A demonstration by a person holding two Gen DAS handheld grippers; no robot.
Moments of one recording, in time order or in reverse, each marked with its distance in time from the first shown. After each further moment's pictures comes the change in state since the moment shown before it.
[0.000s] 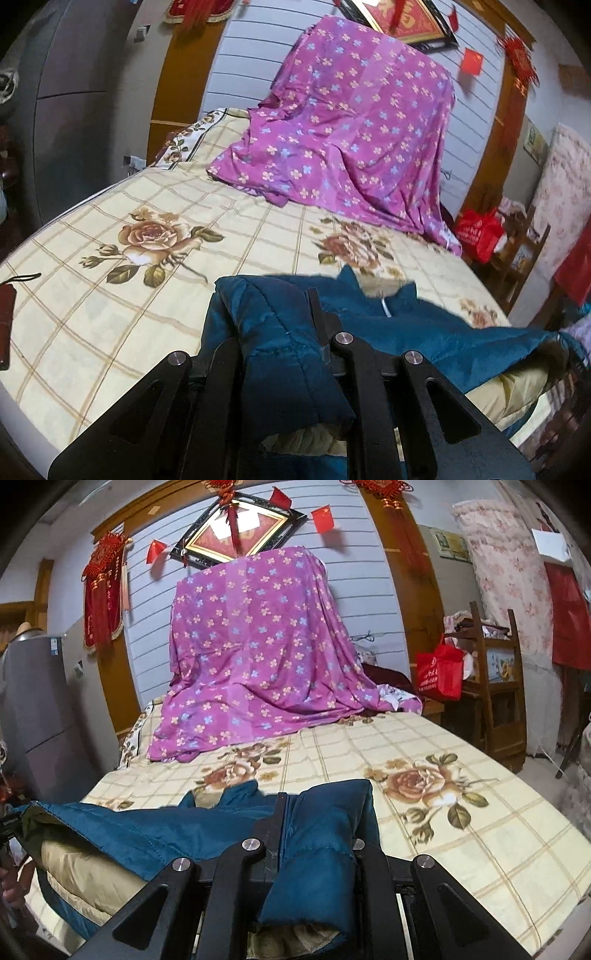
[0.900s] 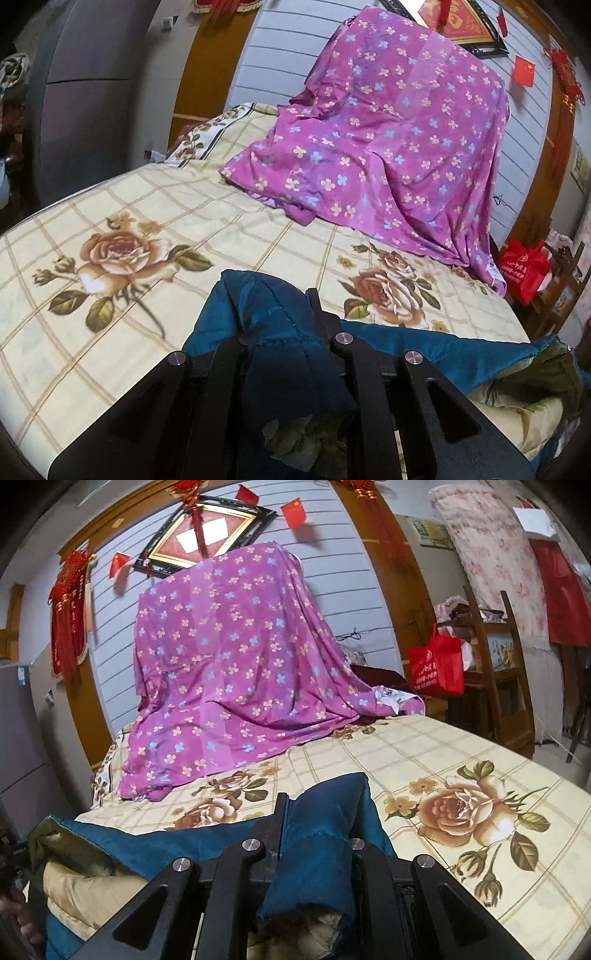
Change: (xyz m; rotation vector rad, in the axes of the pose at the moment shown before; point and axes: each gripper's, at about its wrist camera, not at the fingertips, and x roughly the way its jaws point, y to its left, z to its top) left arm 0.173 -0.024 0.039 -0.078 -0.046 0.147; right arm 0.164 -0.007 0.024 0.118 -0.041 -0.056
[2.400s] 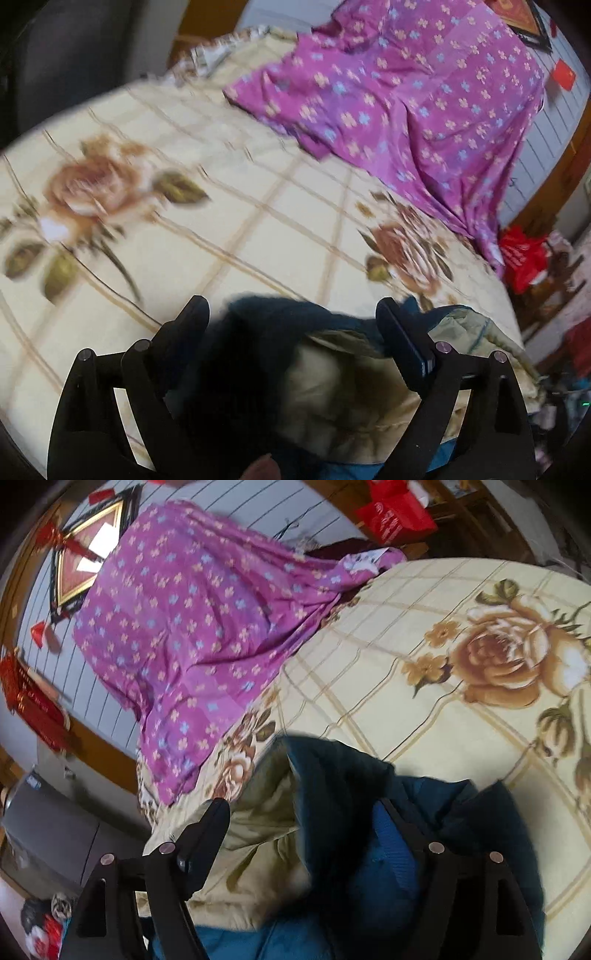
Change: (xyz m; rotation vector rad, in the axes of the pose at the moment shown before) left arm 0.067 0.043 -0.001 -0.109 0.267 -0.023; right arm 0.082 -0.058 -0.029 0.494 0.345 0.148
